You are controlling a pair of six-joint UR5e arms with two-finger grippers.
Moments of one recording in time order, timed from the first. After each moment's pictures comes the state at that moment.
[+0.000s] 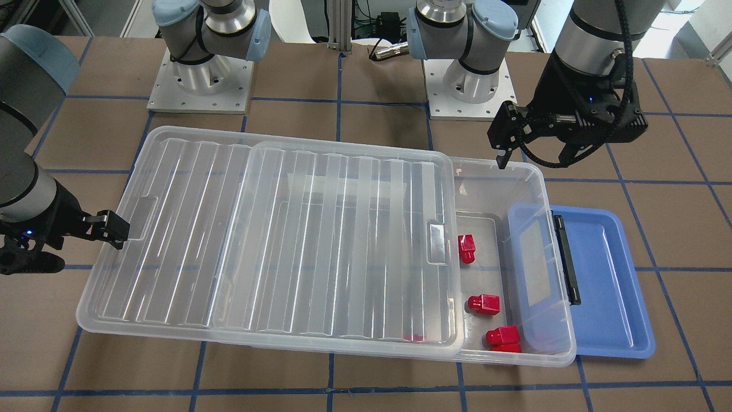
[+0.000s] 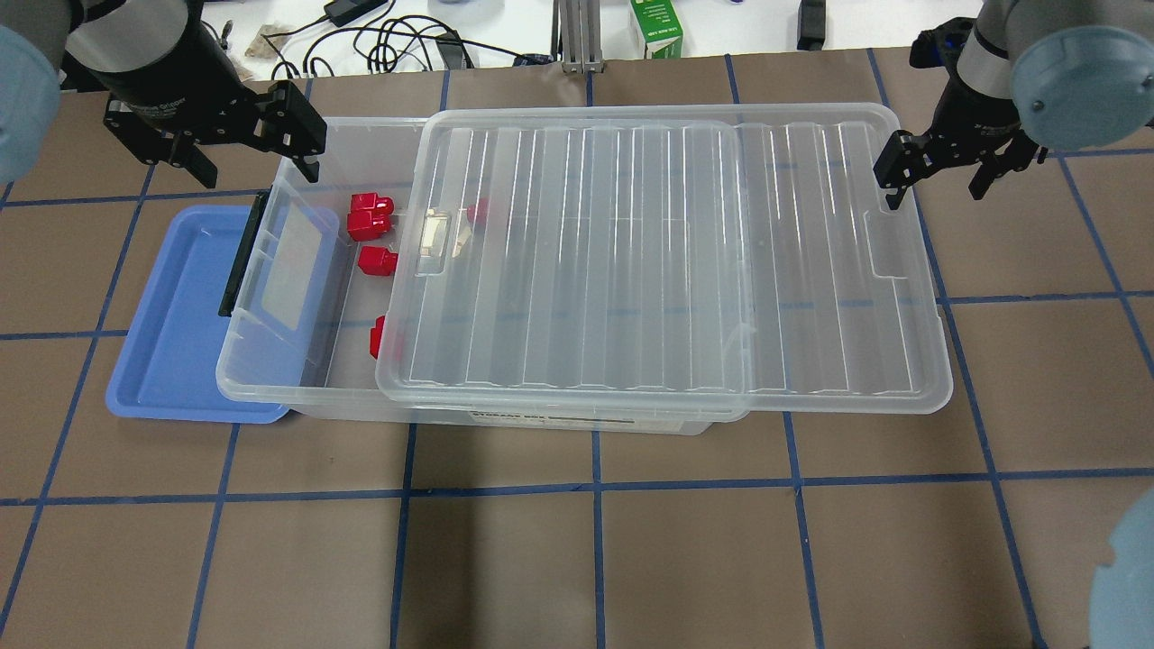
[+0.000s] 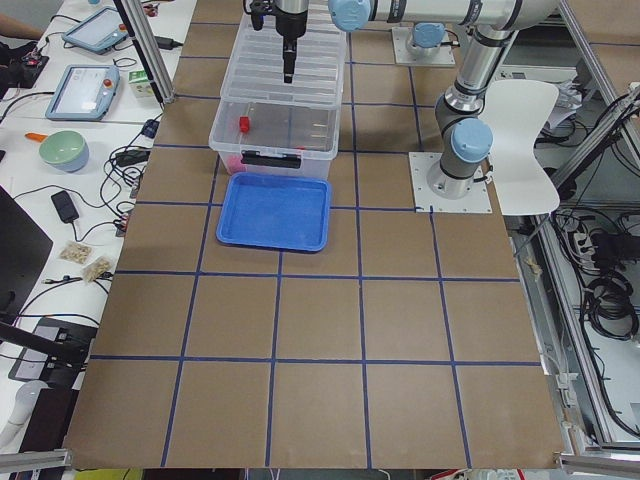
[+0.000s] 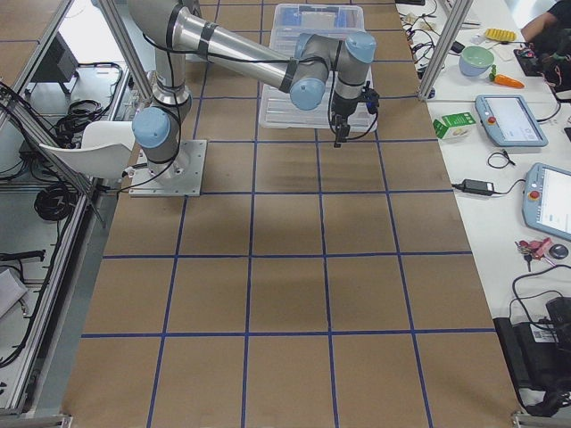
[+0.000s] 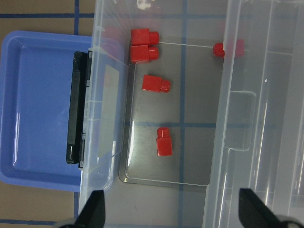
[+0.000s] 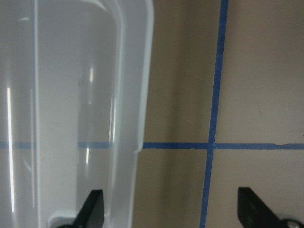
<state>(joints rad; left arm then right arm) -1.51 -1.59 -1.52 -1.50 1.60 0.03 1.35 -1.30 1.57 -1.81 -1.65 -0.26</state>
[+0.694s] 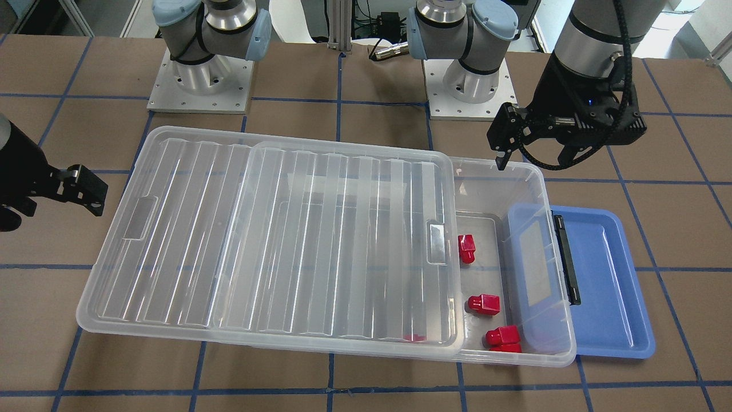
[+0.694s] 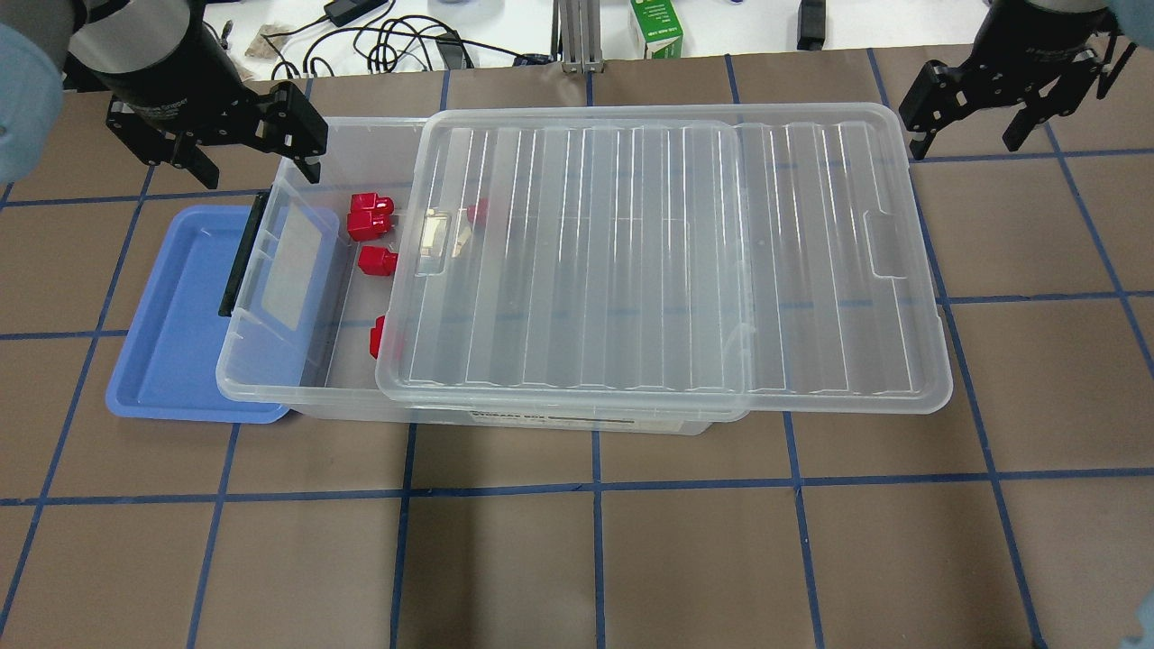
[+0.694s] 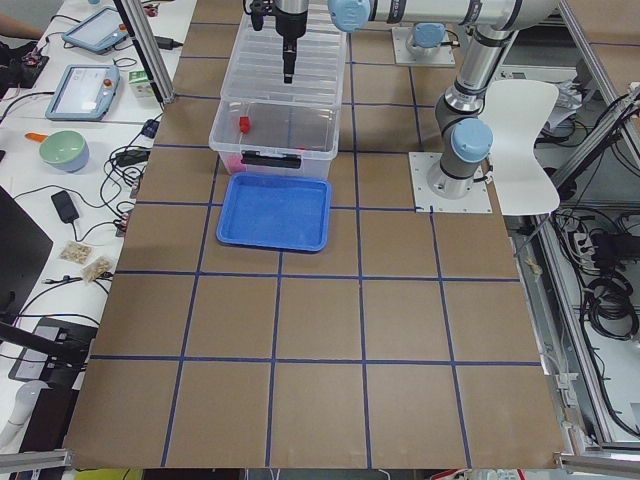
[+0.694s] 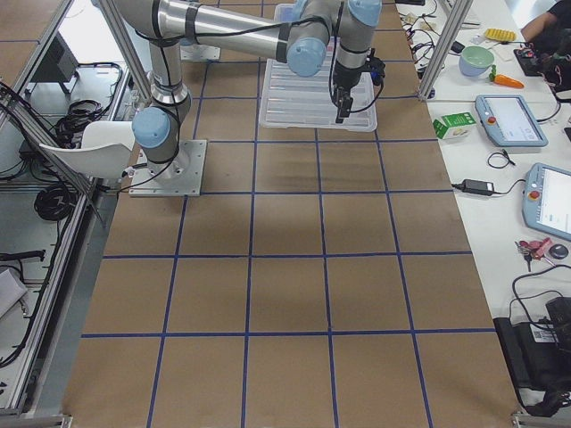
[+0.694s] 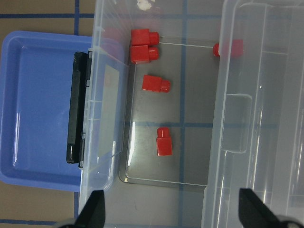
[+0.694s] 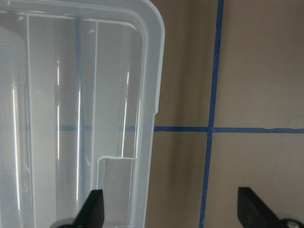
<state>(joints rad) -1.51 -1.59 -1.53 -1.50 1.60 0.04 1.36 -1.38 1.41 -1.56 -1.63 -0.24</state>
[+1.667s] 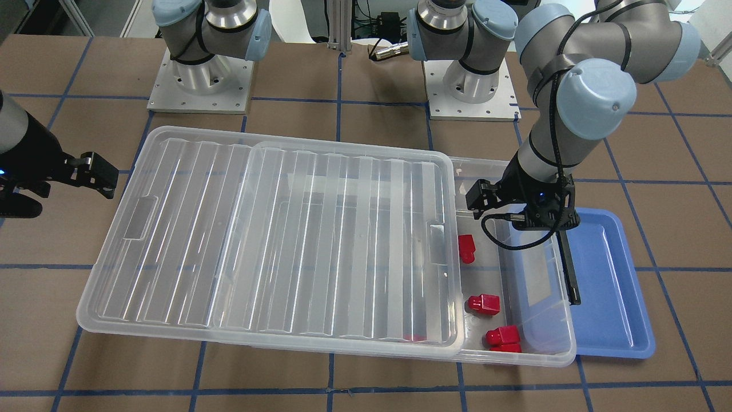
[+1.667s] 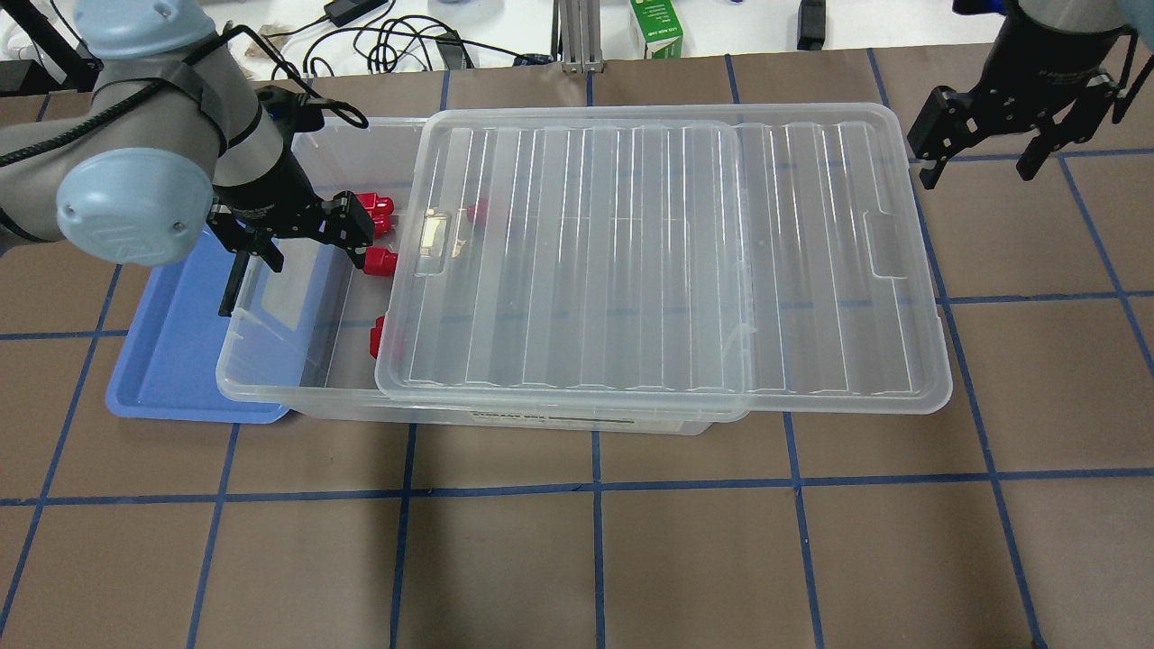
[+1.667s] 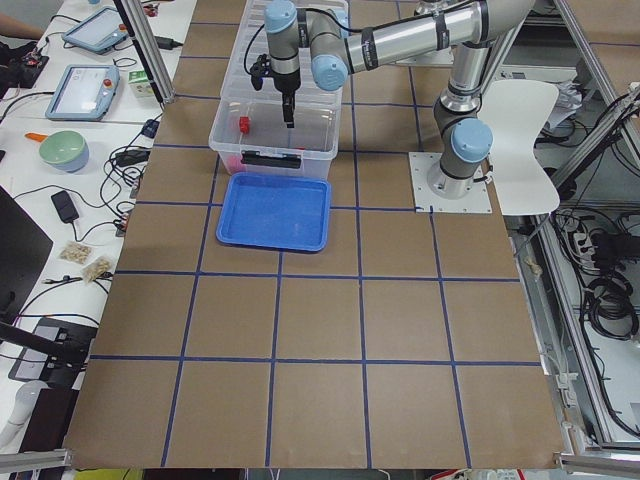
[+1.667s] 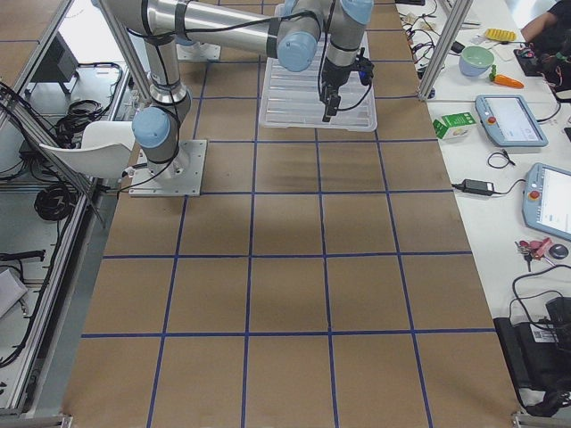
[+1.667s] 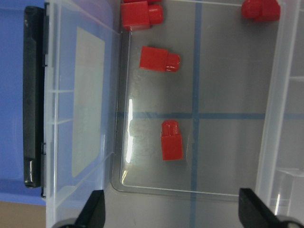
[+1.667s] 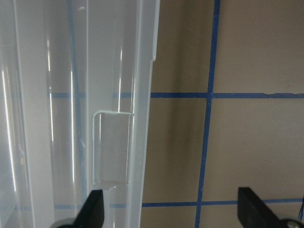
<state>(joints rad) -1.48 -1.73 -1.75 -1.30 1.60 0.07 1.35 -1.38 1.48 -1.54 -1.65 -0.23</state>
